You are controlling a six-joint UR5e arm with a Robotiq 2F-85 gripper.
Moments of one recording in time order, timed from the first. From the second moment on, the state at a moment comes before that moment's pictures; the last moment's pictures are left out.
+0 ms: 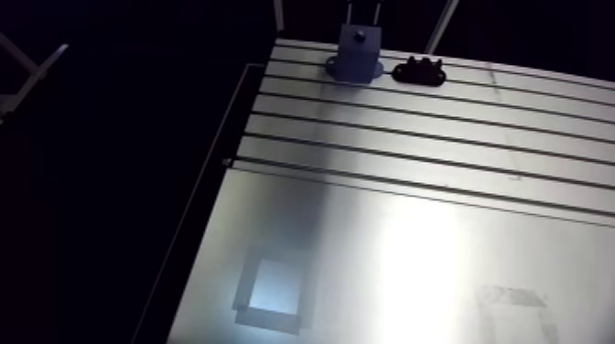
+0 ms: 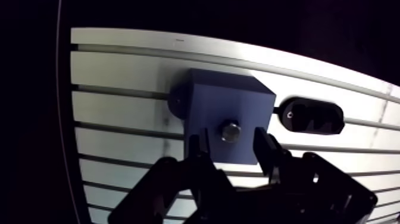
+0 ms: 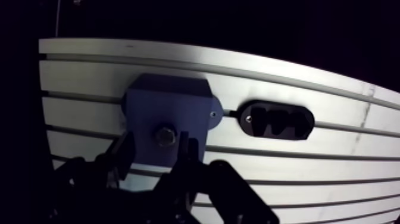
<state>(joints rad) 0.14 -0.95 1.36 -1.97 -1.60 -1.57</state>
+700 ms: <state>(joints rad) 0.14 -0.95 1.37 -1.97 -1.60 -1.57</state>
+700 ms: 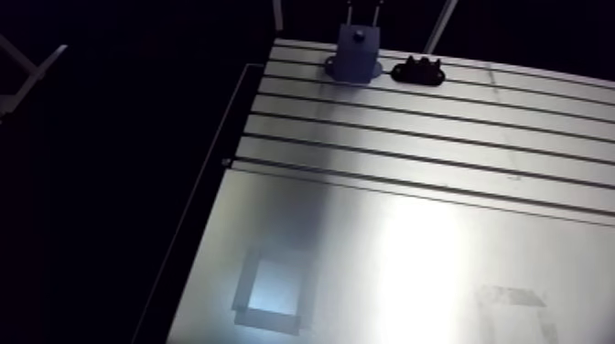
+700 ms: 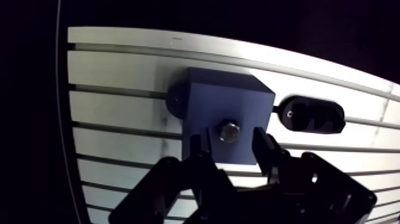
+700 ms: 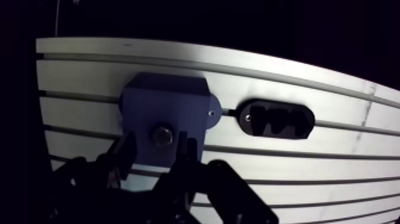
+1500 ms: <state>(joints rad) 0.14 -0.94 1.37 -1.97 -1.60 -1.56</state>
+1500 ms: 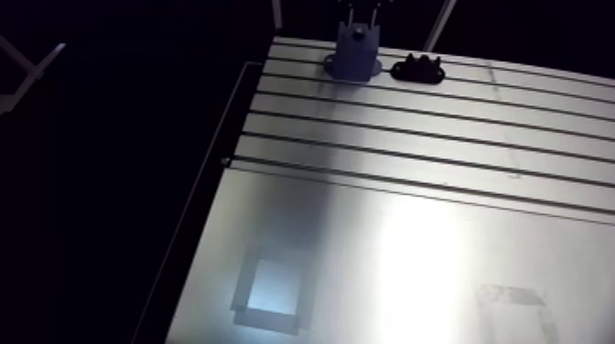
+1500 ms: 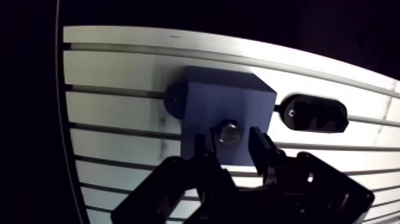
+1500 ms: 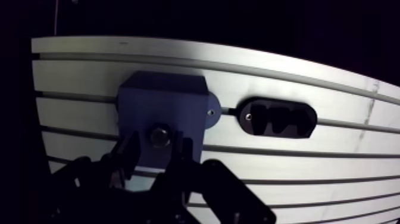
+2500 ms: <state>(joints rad) 0.14 -0.94 1.38 -1.97 -1.60 -1.56</state>
